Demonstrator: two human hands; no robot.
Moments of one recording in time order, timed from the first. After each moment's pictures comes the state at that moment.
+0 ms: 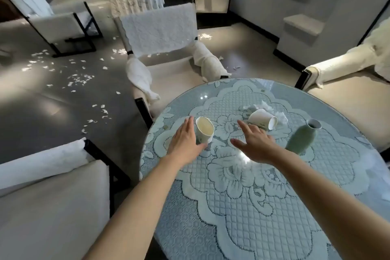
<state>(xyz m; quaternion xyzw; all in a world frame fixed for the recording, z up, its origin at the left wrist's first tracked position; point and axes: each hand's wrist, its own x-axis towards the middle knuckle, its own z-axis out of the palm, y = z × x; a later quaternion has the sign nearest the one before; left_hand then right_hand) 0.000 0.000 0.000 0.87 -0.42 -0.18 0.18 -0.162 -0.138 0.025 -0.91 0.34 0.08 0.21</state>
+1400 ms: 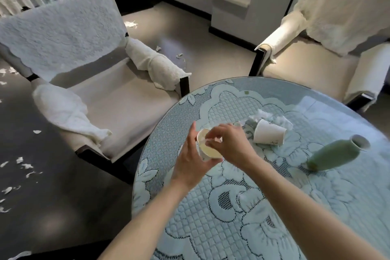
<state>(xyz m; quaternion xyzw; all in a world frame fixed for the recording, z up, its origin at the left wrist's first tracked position) 0.149 -0.131 -0.061 0.70 -0.57 -0.25 0.36 0.034 -0.205 -0.003 -0.82 0.48 -0.11 0.29</state>
